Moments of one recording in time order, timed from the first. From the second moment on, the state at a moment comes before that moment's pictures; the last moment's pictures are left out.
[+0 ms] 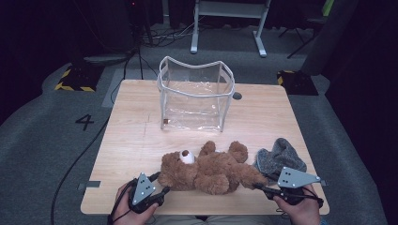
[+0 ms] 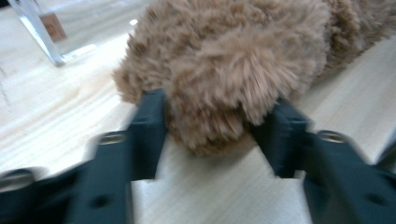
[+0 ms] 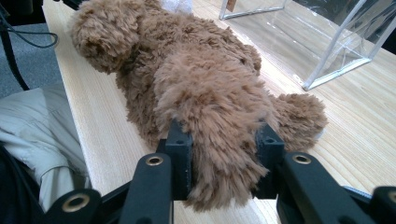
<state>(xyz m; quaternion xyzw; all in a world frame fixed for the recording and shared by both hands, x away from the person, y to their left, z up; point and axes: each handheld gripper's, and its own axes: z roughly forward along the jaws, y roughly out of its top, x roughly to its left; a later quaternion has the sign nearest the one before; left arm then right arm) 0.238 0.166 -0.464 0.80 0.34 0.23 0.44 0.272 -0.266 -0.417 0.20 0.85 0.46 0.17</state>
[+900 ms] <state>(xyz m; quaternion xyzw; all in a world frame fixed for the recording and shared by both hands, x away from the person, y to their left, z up) 0.226 0.164 -0.429 0.78 0.36 0.14 0.49 0.264 -0.285 -0.375 0.22 0.83 0.50 0.13</state>
